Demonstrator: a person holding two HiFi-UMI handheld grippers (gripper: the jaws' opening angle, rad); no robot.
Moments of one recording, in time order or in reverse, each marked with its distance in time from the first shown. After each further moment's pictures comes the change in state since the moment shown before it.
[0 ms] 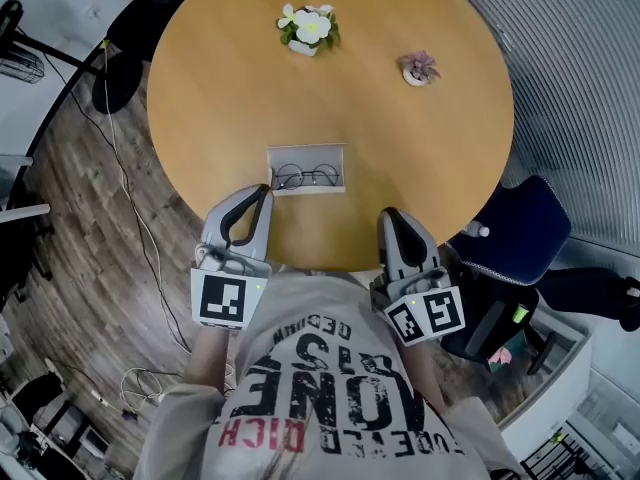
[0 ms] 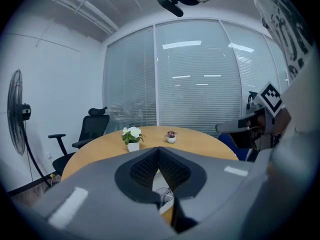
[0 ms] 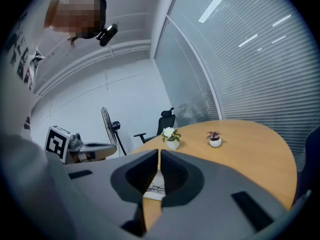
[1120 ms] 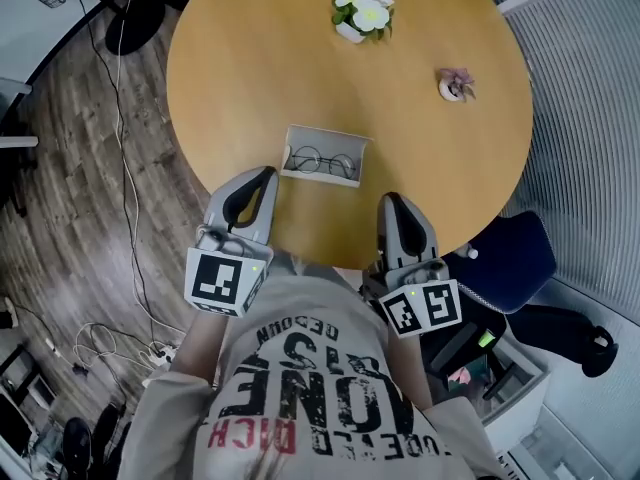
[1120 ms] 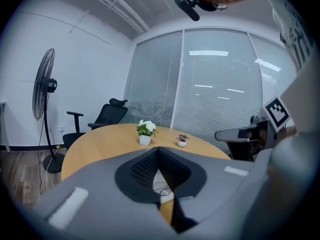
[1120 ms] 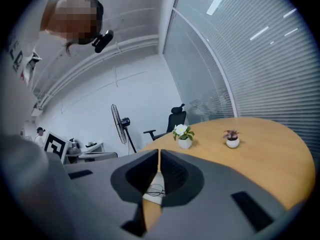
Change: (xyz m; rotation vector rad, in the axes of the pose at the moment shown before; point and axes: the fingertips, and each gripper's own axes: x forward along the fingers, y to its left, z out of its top) left arm -0.015 0.024 -0.030 -0.245 -0.080 0.142; right arm 0.040 0.024 -0.004 -0.039 0.039 0.128
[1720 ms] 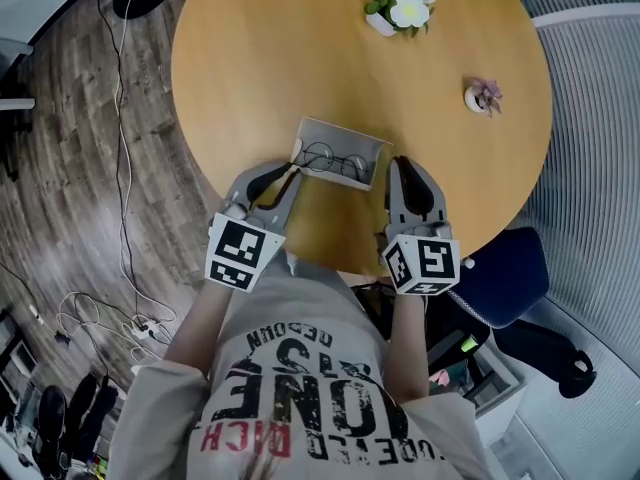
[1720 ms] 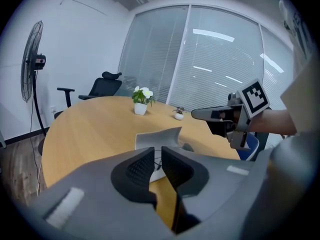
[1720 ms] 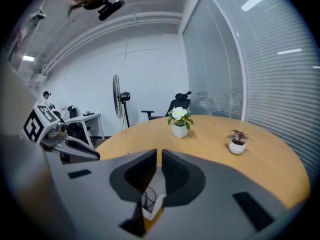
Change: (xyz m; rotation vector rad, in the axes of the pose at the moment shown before) left arm 0.038 -0.001 -0.097 -0.021 0.277 -0.106; right arm 0.078 -0.046 -0.048 -0.239 0.195 -0.026
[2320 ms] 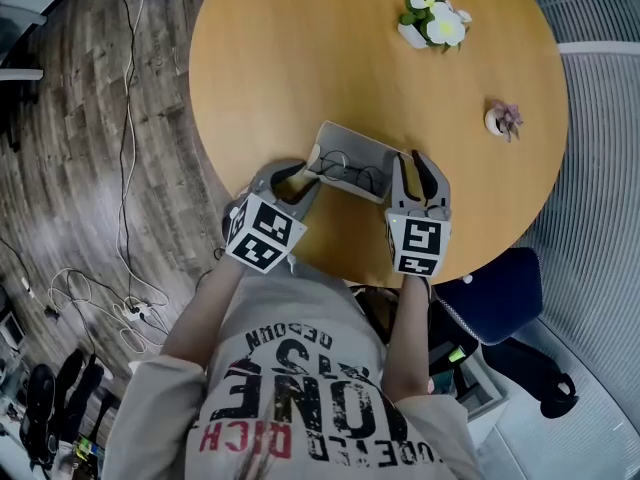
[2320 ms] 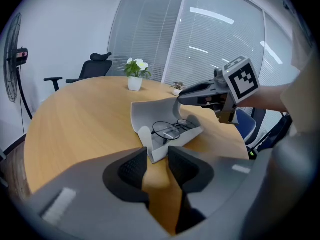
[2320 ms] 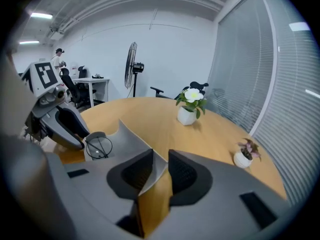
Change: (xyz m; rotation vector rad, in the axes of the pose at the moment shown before) left arm 0.039 0.004 -0.067 0.031 0.242 -0.064; right arm 0.058 -0.011 -0.046 -0.332 0.226 0.003
